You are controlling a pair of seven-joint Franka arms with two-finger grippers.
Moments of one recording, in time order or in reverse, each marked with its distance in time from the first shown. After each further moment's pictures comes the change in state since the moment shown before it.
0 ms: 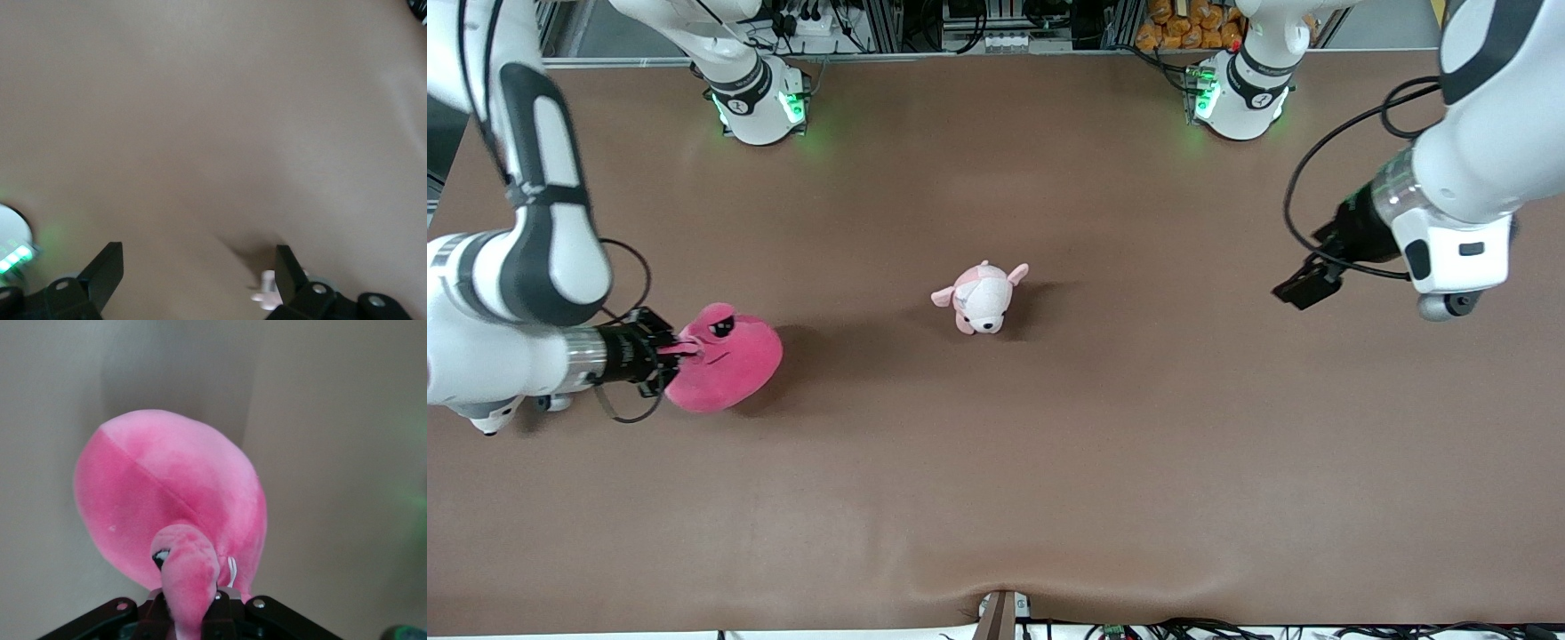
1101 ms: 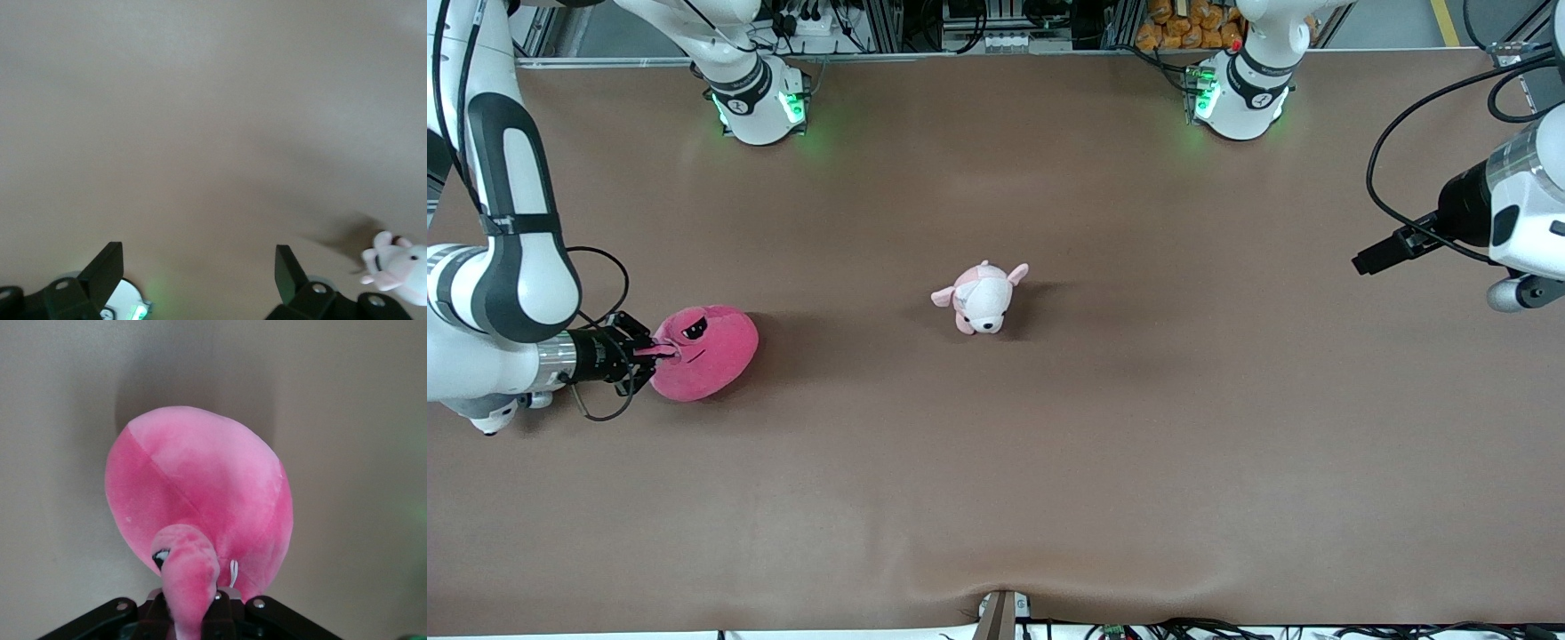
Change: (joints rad) left arm -0.001 -0.060 0.138 -0.022 0.038 -0.063 0.534; right arm -0.079 0.004 0.012 -0.087 0.025 0.100 -0.019
